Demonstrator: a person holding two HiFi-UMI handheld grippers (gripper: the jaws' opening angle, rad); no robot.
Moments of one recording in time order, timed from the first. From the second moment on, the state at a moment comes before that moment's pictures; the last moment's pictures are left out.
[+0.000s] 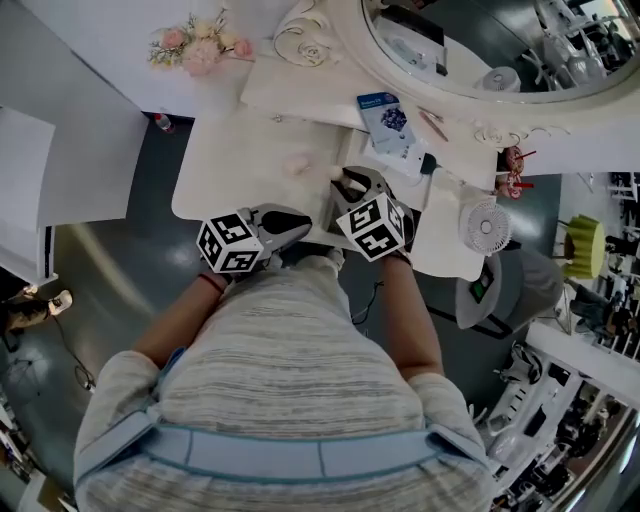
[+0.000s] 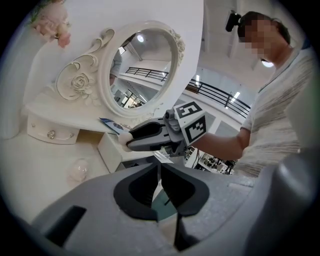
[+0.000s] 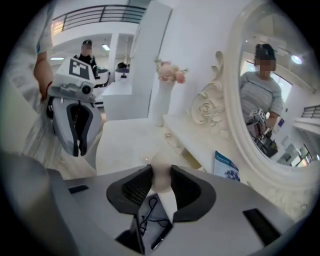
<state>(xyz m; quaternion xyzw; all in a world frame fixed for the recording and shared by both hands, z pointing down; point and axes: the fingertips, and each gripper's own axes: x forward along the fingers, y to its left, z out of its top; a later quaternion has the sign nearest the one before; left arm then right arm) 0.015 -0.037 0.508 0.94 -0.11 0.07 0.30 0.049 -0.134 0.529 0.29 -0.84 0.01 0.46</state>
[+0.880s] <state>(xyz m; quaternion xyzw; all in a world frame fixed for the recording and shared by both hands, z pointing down) 0.098 -0.025 0.510 0.95 0.02 0.12 0.27 0.248 -0.074 0.563 0.57 -0.72 0.31 0.23</state>
